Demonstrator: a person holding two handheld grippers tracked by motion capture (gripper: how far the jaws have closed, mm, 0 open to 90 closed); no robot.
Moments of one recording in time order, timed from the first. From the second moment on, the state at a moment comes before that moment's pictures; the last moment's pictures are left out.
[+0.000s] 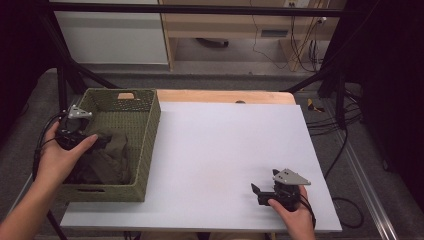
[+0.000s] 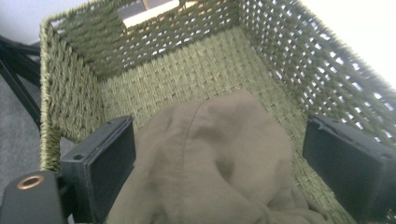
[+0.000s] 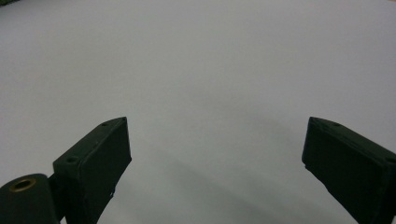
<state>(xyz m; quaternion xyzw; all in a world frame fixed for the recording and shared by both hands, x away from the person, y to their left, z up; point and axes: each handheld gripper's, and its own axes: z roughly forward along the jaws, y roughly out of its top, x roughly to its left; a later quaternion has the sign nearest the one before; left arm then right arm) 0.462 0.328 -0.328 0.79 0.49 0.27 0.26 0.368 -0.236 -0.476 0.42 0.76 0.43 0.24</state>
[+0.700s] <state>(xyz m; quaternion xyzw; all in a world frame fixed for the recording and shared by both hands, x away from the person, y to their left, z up) 0.489 0.336 -0.352 0.80 0.52 0.24 0.18 0.368 -0.231 -0.479 0.42 0.77 0.41 0.24</state>
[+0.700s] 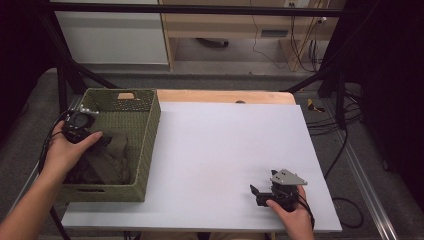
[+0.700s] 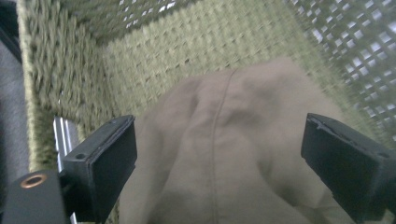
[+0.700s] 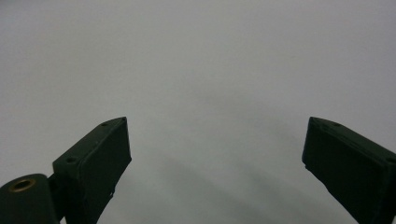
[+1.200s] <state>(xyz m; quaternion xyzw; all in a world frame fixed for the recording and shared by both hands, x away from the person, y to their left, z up) 0.488 0.340 -0.390 0.81 0.52 0.20 0.17 0.368 -0.229 -0.480 0.41 0.78 0.41 0.24</state>
